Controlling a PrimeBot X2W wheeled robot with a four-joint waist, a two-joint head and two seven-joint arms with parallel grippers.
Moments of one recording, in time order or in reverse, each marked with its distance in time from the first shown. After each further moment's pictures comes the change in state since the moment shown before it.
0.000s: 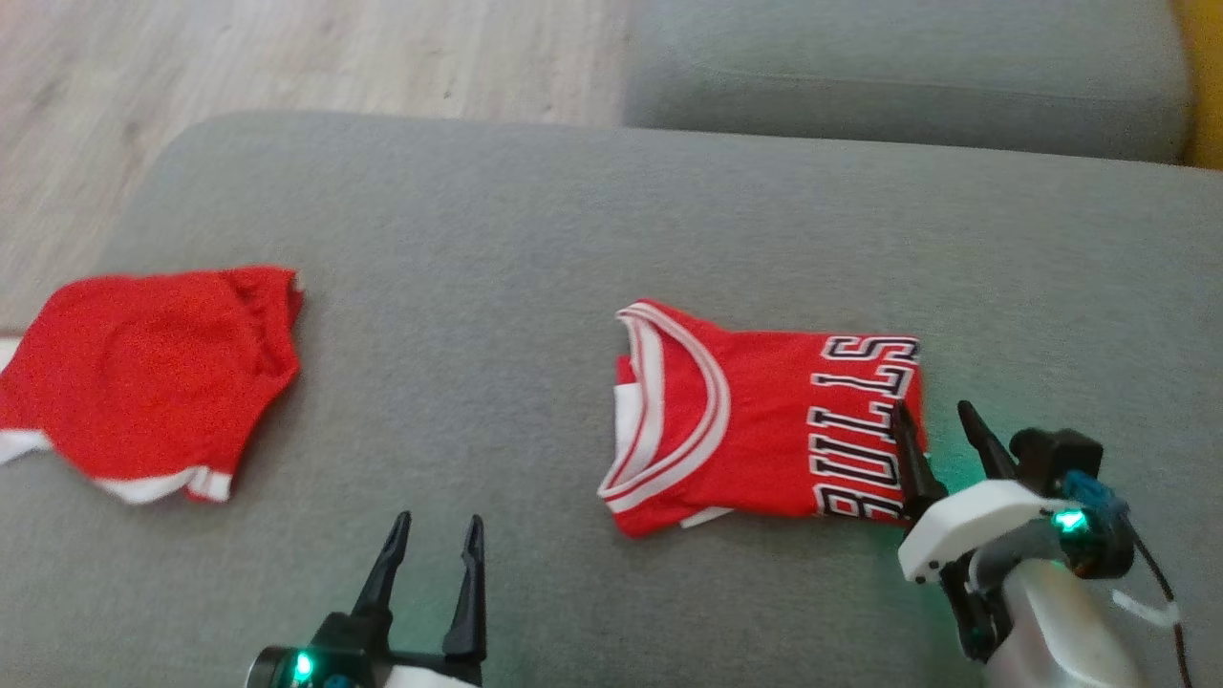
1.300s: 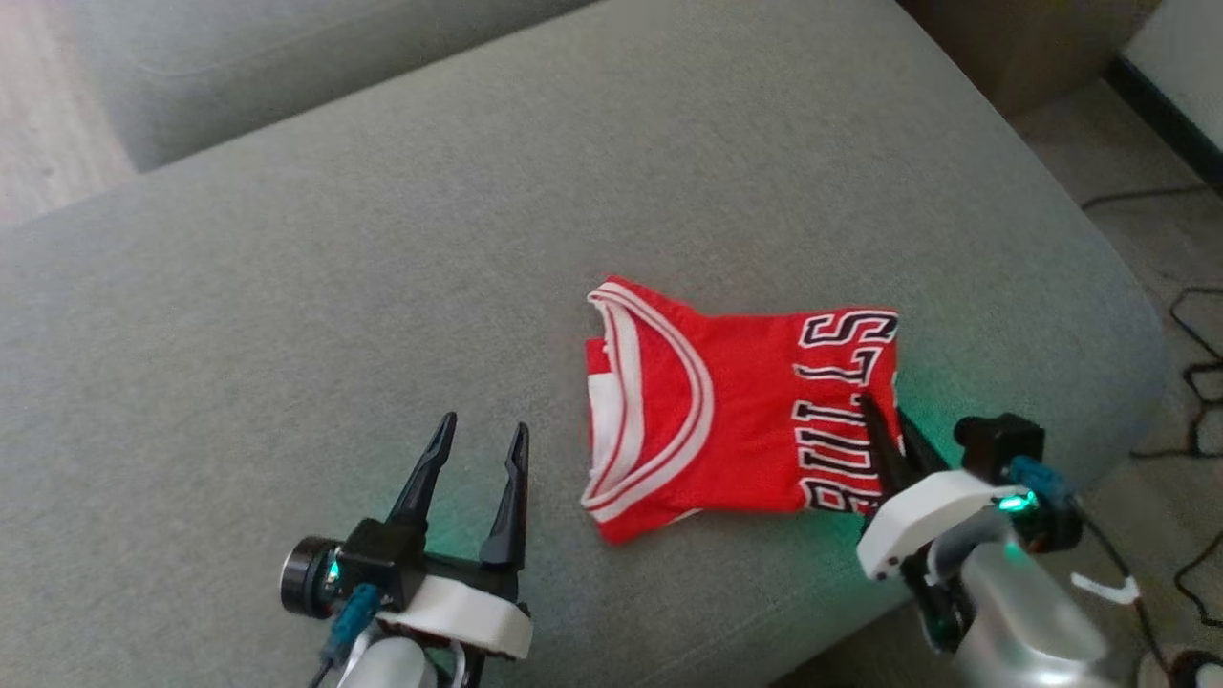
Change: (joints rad) left arm -0.174 -0.002 -0.099 0.017 -0.050 -0.020 0.000; right arm -0.091 -0.014 0.180 0.124 0.072 0.000 -0.051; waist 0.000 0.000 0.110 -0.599
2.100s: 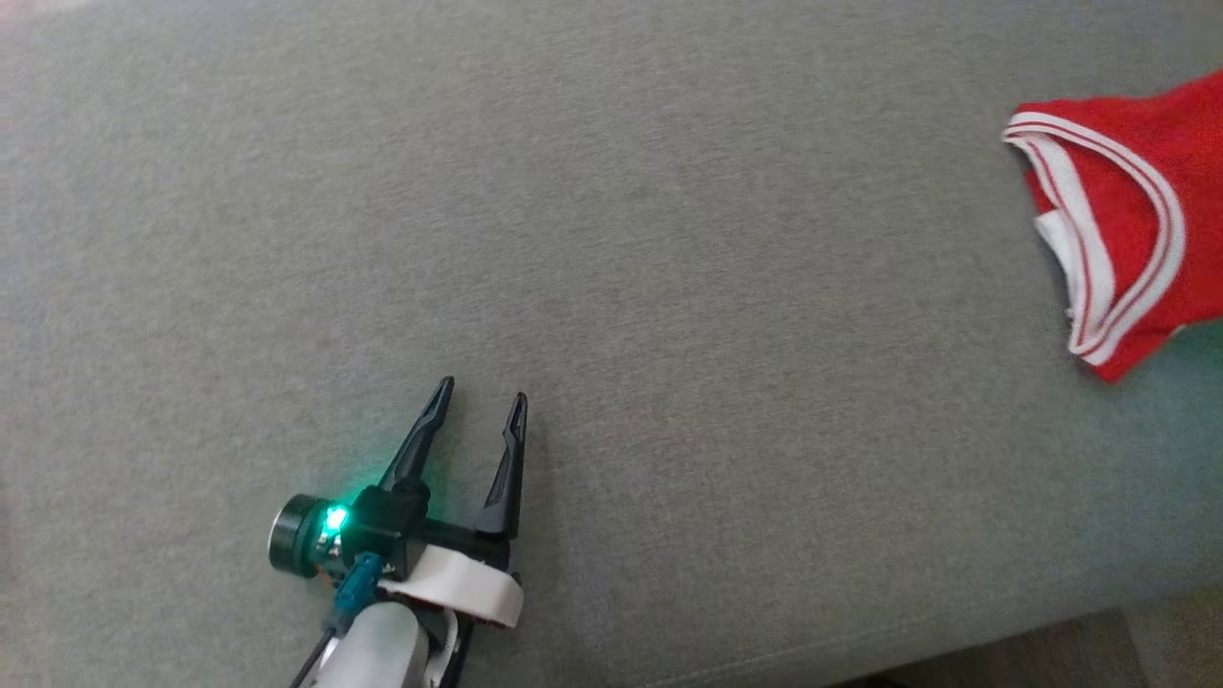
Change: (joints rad) left arm -0.064 0.001 0.025 0.029 0.095 -0.026 0.000; right arm -0.500 -0.380 -0.534 0.287 -0.336 0.000 0.049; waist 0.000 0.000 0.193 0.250
